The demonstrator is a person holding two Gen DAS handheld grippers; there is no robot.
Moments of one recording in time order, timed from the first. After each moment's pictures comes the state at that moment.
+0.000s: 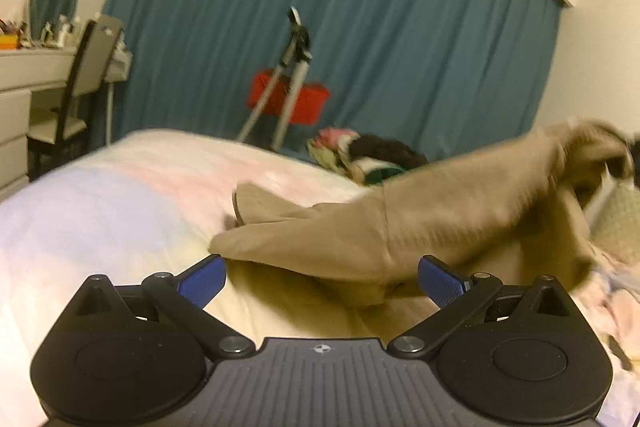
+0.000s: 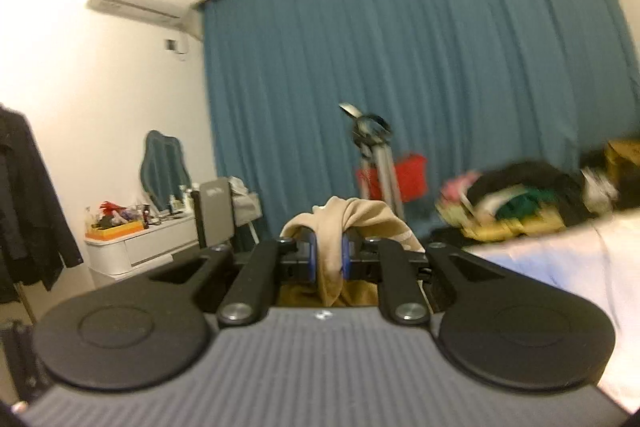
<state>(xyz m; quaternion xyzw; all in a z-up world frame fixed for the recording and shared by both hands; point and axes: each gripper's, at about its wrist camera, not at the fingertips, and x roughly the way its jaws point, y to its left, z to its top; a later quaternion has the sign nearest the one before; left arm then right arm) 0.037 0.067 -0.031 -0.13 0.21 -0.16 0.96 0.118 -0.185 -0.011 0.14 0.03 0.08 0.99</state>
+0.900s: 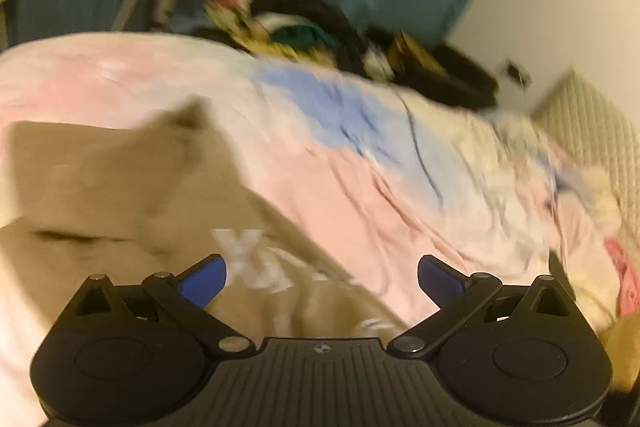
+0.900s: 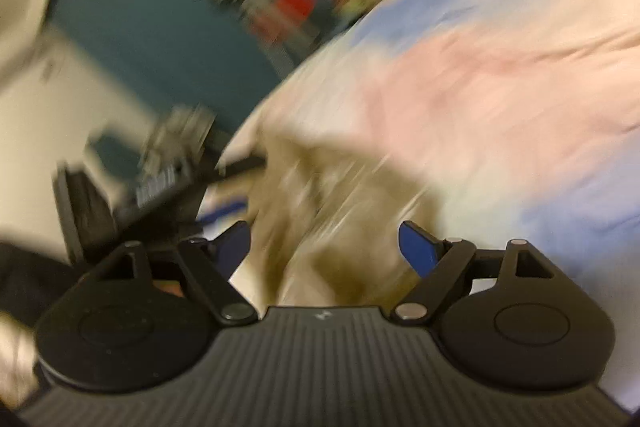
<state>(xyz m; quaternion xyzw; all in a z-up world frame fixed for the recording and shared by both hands) 0.144 -0.144 -0.034 -0.04 0.41 -0.29 0.86 0.064 -0.308 -0.132 0.41 0.25 0.00 0.88</state>
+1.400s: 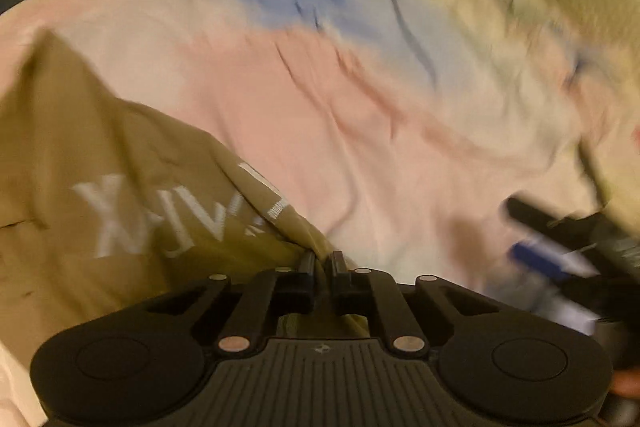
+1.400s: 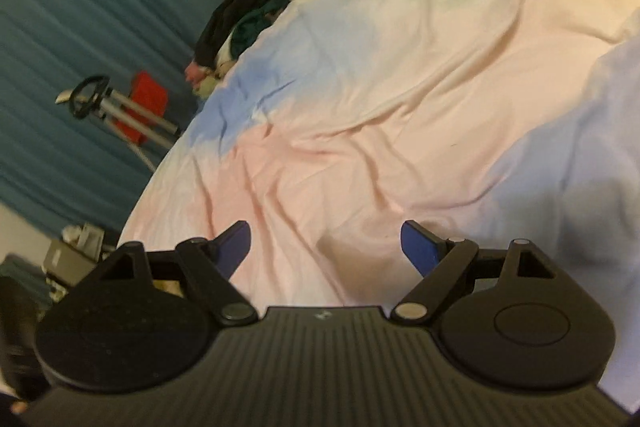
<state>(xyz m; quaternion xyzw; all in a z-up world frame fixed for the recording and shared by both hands) 0.154 -0.208 -0.066 0.04 0.50 -0.30 0.82 0.104 -0.366 -0.185 0.45 0.24 -0.17 0.84</state>
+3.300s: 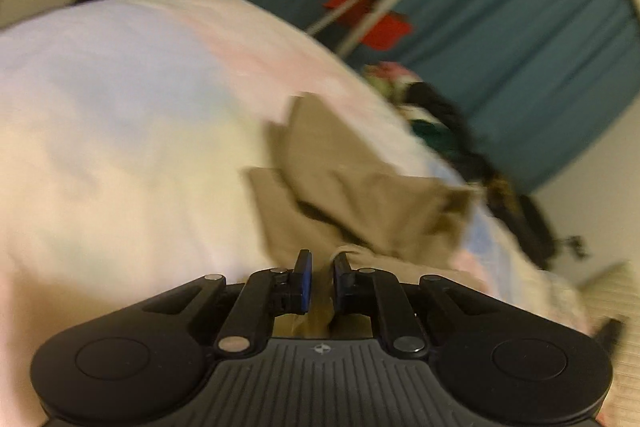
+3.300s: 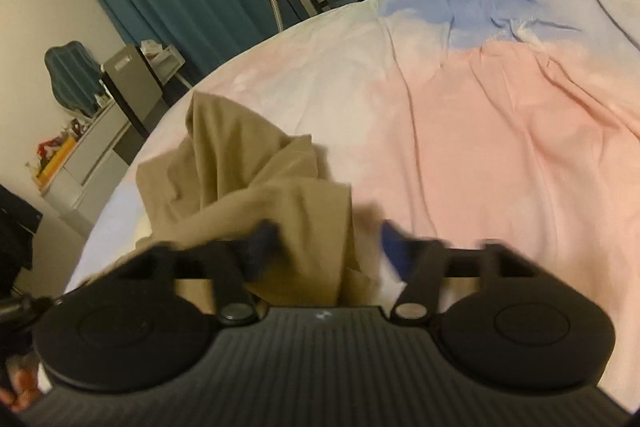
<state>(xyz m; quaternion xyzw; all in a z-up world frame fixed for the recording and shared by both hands) 0.123 0.090 -0.098 -0.29 0.35 -0.10 0.89 0.257 -0.225 -0.169 0.25 0.32 0.05 0.91</state>
